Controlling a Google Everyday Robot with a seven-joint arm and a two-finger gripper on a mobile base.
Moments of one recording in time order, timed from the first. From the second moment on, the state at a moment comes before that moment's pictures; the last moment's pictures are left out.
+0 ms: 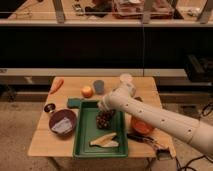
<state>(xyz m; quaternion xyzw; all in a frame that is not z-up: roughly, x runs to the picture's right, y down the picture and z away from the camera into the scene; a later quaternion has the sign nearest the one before) -0.018 0.069 0.820 0.11 -0.19 -0.80 0.56</state>
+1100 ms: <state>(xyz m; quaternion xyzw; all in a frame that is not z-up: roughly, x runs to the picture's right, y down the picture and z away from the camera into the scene) 0.023 0.116 0.812 0.01 -0.26 -0.78 0.57</state>
